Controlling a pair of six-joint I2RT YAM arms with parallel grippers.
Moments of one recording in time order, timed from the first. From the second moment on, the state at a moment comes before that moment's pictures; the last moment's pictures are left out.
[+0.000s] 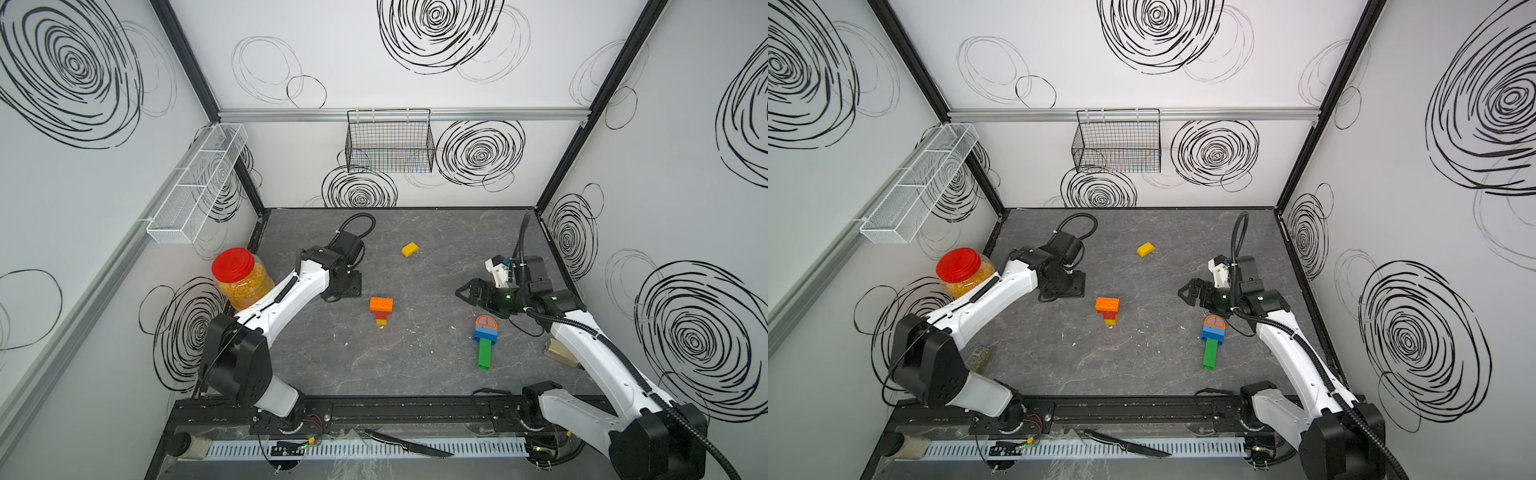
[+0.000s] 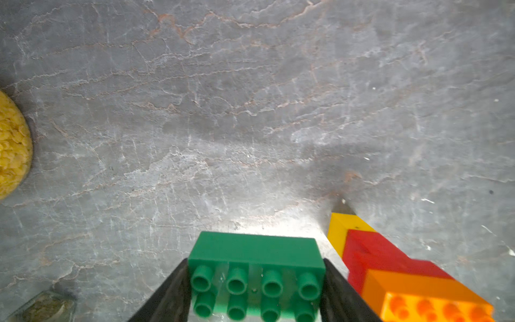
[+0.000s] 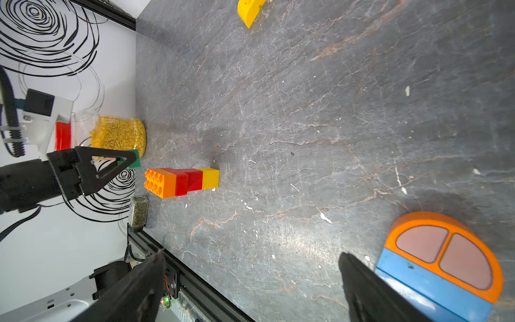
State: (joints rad) left arm -0.44 1.51 1.24 -1.02 -0.12 -0.50; right arm 0.25 1.05 0.80 -0.64 -0.53 0.49
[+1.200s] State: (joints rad) left arm -0.75 1.65 1.46 -1.16 -0.15 -0.71; right arm 0.26 1.02 0.76 -0.60 -0.55 0.50
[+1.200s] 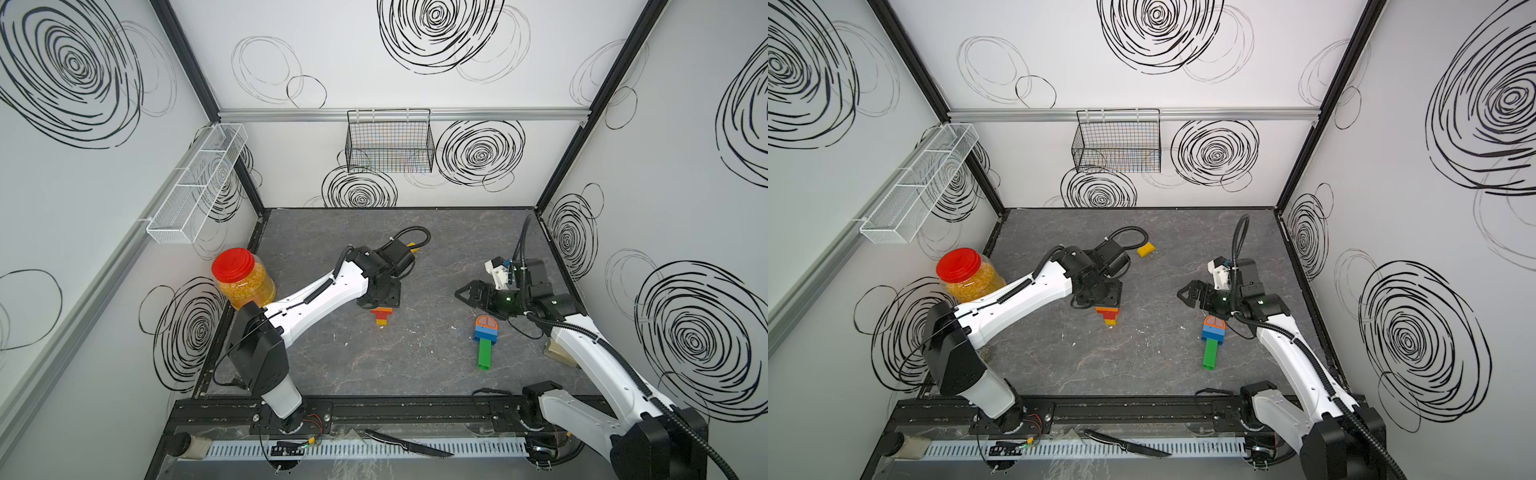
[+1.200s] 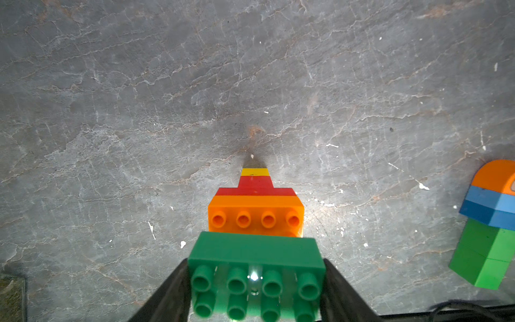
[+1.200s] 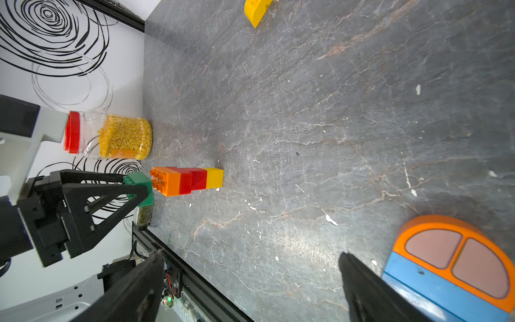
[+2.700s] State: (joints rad) left arm -0.75 1.70 1.49 -1.16 -0.16 -0.67; right arm 0.26 1.01 0.76 -0.60 -0.55 0.50
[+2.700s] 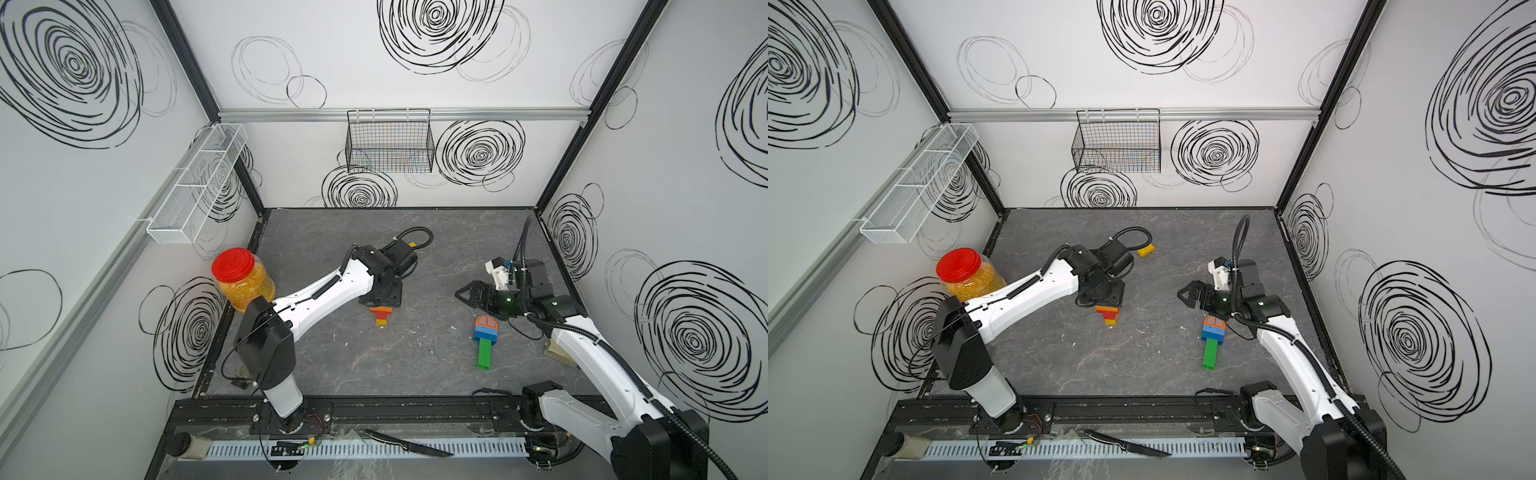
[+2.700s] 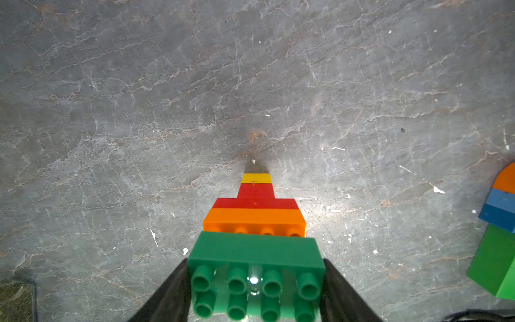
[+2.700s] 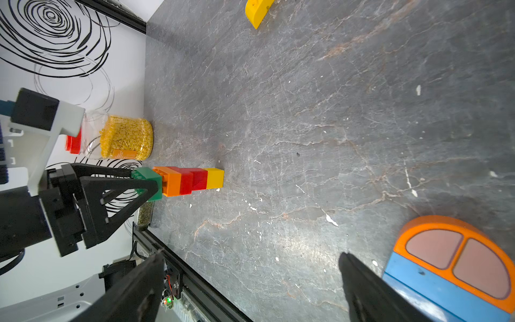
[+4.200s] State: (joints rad) left arm -0.74 1.69 1.40 -1.08 -0.15 -0.69; right arm 0.25 1.05 0.76 -0.59 -0.56 0.50
